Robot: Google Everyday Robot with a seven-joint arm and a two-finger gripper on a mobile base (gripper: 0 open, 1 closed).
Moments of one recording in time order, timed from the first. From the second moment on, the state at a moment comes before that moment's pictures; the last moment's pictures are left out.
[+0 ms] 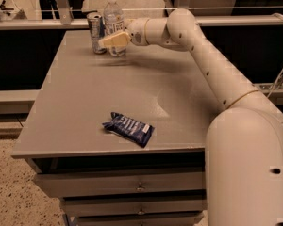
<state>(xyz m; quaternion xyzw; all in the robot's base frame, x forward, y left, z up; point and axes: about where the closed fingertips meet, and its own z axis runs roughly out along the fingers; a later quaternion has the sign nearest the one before) 0.835 0.069 0.902 -0.41 0.65 0.32 0.55</state>
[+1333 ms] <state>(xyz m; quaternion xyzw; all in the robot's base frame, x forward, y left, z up) 0.754 -0.126 0.996 -0.38 0.66 0.26 0.59</state>
